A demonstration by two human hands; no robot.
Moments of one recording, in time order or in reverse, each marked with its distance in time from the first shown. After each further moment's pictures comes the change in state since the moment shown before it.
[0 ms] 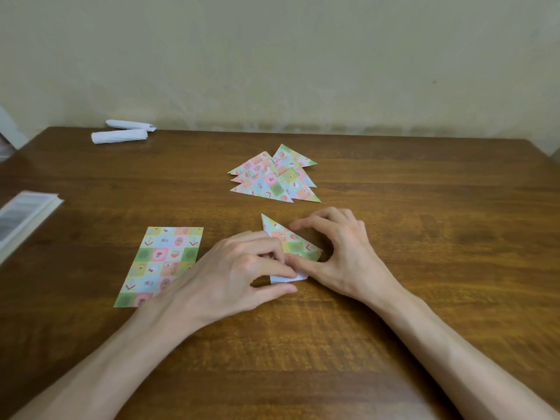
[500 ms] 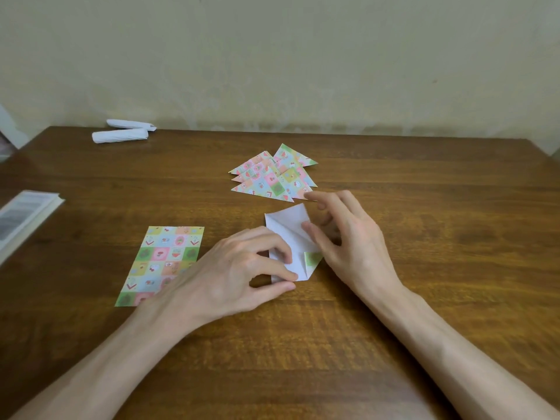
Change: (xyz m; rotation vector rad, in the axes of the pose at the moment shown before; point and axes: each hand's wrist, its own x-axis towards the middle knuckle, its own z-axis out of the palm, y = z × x) left_hand -0.001 -0.004 0.002 -0.040 -0.008 -0.013; right_hand 0.002 -0.006 -0.008 0.031 0.223 -0.052
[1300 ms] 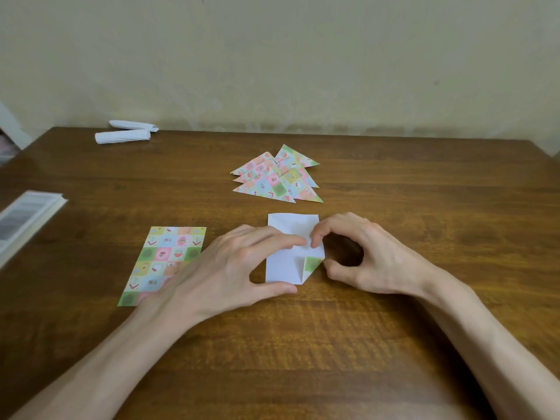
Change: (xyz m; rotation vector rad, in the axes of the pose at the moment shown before) left_hand -0.002 0.000 -0.004 0.056 0.010 -0.098; right_hand 0.003 0.023 -0.038 0.104 -0.518 -0.125
